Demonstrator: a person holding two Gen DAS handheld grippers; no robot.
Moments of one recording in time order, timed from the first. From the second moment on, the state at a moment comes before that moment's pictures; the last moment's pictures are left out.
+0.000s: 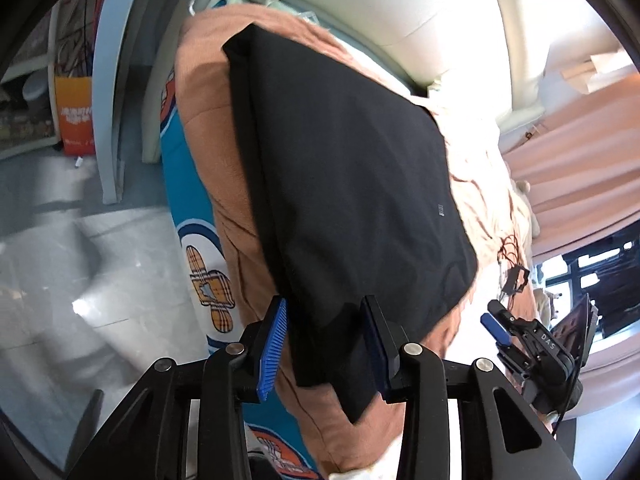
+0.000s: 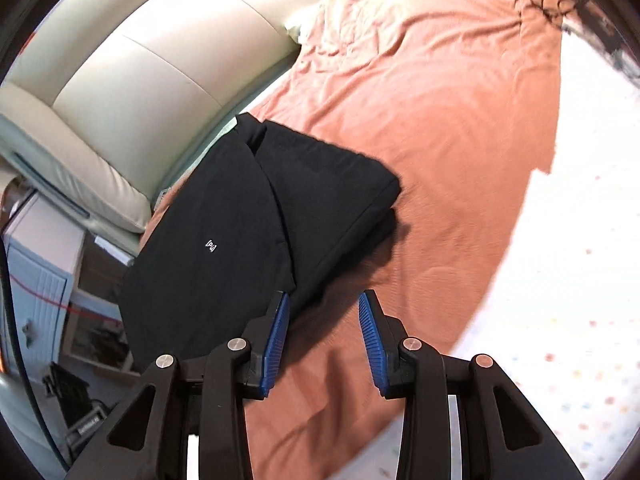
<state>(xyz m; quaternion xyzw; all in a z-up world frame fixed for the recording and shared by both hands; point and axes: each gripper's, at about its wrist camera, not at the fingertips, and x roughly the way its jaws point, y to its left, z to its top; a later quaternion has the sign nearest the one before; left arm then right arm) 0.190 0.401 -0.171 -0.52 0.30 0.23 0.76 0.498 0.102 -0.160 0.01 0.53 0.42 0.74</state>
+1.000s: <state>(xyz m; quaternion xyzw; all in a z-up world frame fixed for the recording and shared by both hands) 0.149 0.200 0.014 -0.30 0.26 0.17 0.90 0.397 -0.142 0.018 0.05 0.42 0.41 0.81</state>
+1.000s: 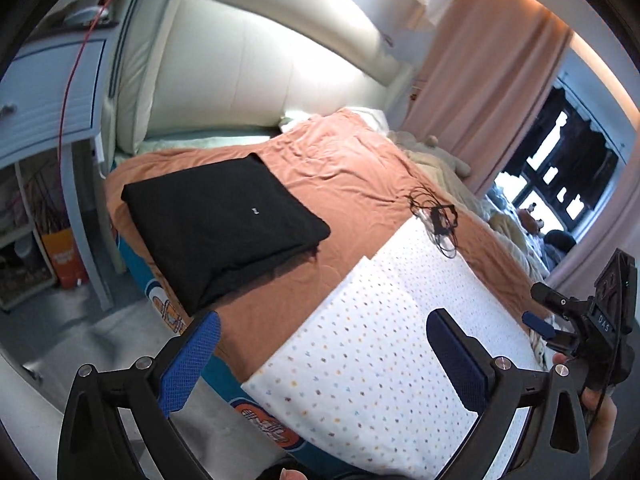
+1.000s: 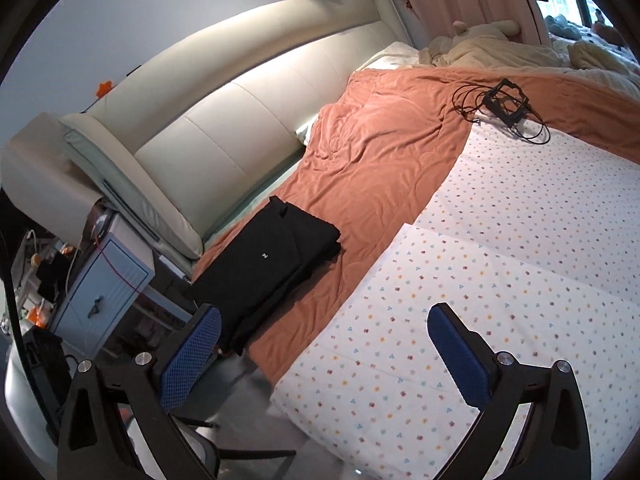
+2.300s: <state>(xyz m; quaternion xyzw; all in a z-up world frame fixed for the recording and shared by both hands) -0.069 0.007 0.055 -0.07 0.14 0.09 0.98 0.133 -0.381 0.023 0.01 0.27 0.29 0.92</state>
